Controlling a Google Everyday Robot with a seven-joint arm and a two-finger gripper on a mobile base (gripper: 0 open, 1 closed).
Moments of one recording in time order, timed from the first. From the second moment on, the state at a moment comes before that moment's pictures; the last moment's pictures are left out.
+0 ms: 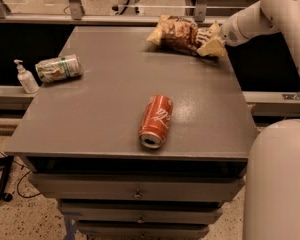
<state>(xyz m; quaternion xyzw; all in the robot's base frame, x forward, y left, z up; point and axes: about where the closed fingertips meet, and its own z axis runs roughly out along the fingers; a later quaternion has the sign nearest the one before) 0.805 -0.217 0.860 -0.44 0.80 0.07 0.40</state>
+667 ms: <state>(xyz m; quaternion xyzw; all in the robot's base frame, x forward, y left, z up) 0.802 -0.198 0.864 -0.44 0.79 0.10 0.41</state>
